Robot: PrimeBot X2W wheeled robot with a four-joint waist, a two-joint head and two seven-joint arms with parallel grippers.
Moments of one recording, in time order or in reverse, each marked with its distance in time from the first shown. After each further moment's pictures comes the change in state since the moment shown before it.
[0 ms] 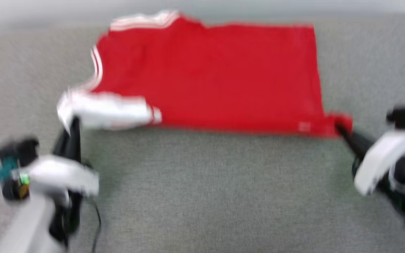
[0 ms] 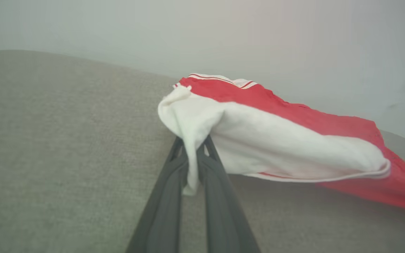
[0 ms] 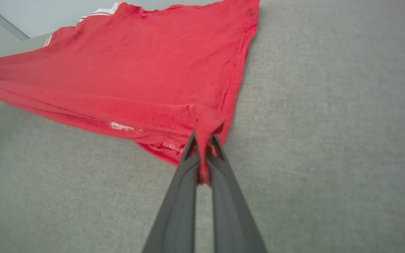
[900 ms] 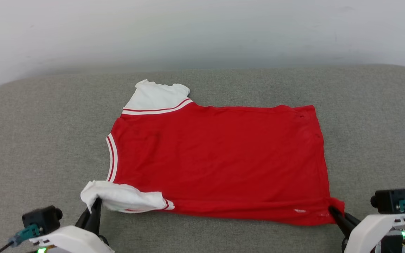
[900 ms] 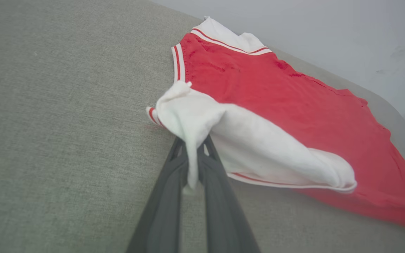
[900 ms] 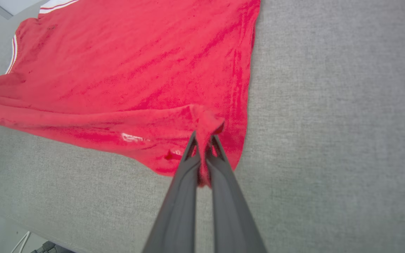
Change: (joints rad) left arm 0.477 0.040 -0.038 -0.373 -0.086 0.183 0.179; right arm 0.536 0.228 -0.245 -0.282 -0.241 0.000 0.182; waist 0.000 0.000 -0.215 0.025
